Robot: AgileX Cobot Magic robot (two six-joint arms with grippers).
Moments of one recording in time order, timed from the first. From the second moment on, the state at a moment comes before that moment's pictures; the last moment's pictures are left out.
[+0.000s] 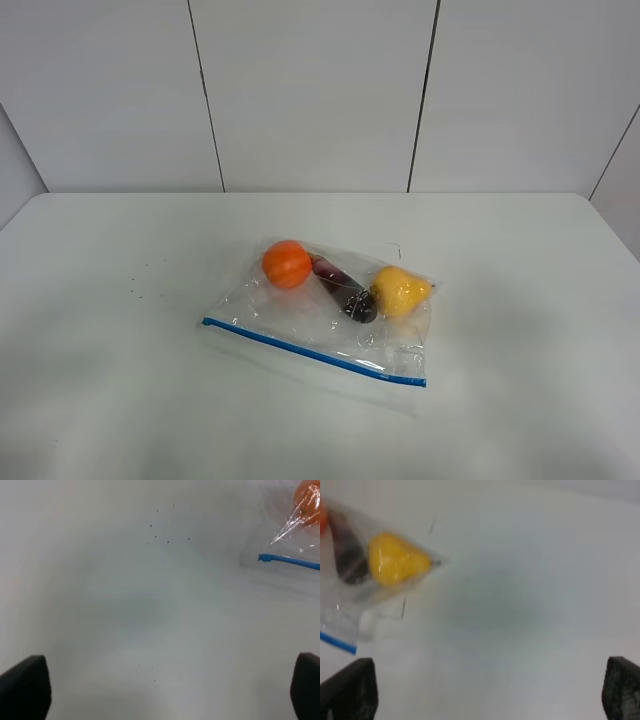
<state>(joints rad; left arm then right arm) 0.07 -0.01 -0.49 0.00 1.07 0.10 -0.04 0.10 -0.54 0.14 0.96 -0.20</state>
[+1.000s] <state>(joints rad) 0.07 -0.01 -0.49 0.00 1.07 0.10 -0.04 -0.01 -0.49 0.09 1.03 -0.14</state>
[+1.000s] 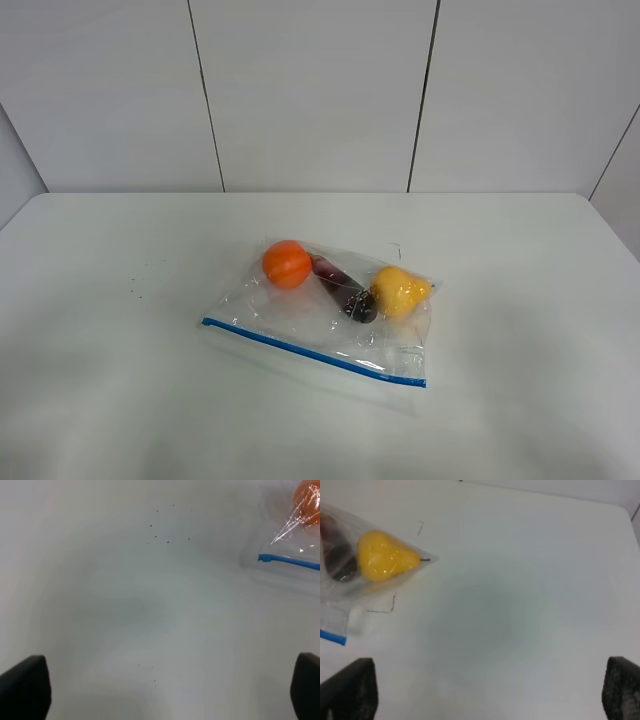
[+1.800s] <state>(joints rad) 0.07 -0.01 -0.49 0.00 1.07 0.10 -0.04 -0.01 -0.49 0.01 1.03 -0.02</state>
